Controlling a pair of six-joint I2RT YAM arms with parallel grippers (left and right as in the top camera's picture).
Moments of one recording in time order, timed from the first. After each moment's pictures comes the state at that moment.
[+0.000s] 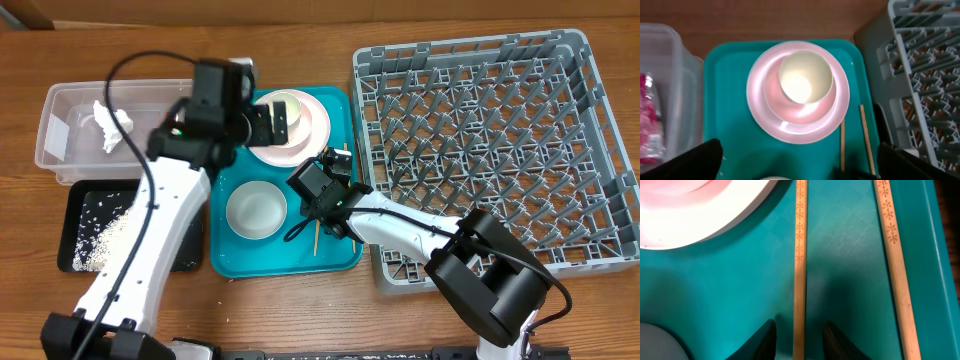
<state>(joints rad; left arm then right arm) -0.22 1.53 1.38 -0.72 0.03 -0.24 0.83 1.96 1.16 -0.33 0.24 0.93</state>
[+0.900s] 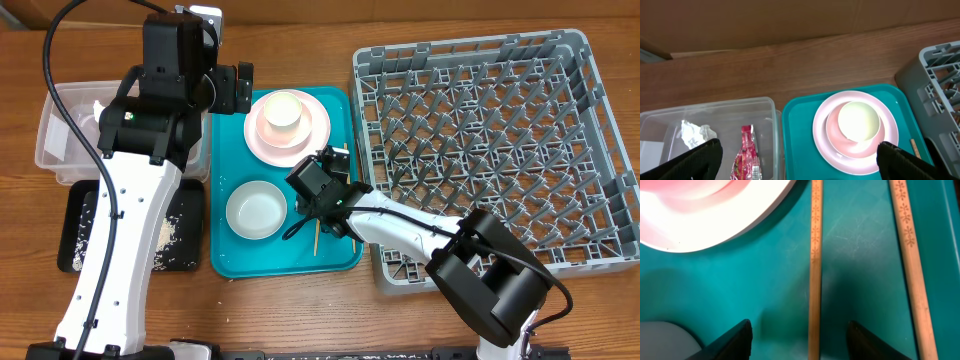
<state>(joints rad) -0.17 1.53 1.65 -0.84 -0.15 0.00 0.83 1.95 1.17 -0.31 0.22 0.94</state>
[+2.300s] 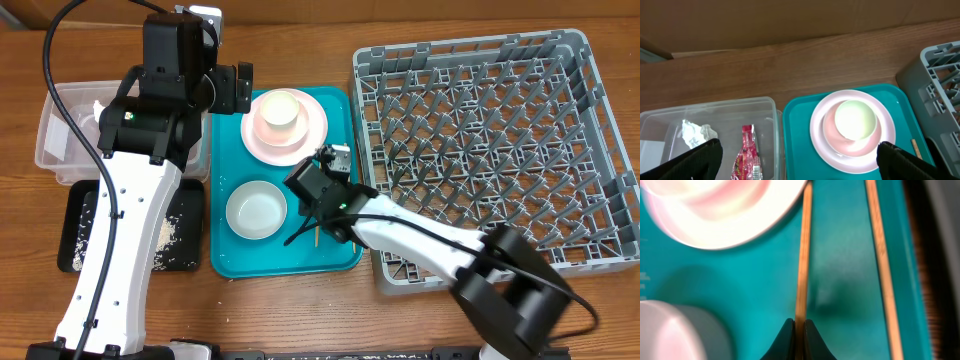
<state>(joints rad) -0.17 1.53 1.65 -0.84 -0.15 0.00 0.86 1.84 1.17 -0.39 0.29 0.90</state>
